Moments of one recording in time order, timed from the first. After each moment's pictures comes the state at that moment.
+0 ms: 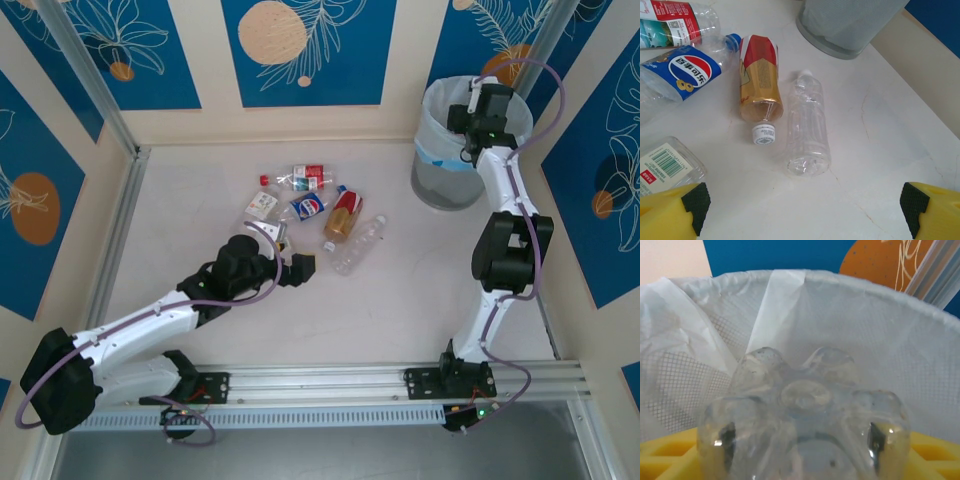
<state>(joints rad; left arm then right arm) -0.79 1.08 0.63 0.03 0.03 -0.45 -0.13 1.97 1.84 -0.30 0.08 -0.07</state>
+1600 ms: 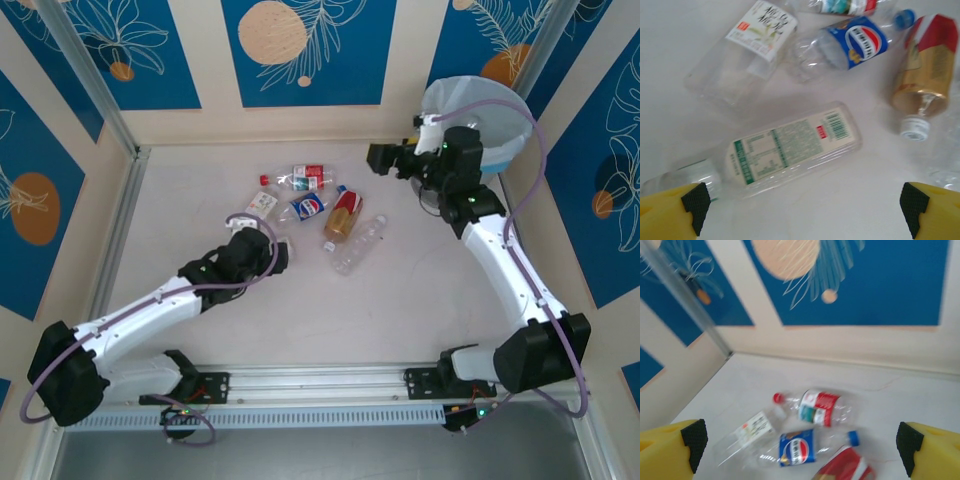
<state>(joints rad) -0.75 1.15 0.79 -0.45 -0.41 -0.62 0.24 1.31 1.26 -0.21 -0.35 0.26</state>
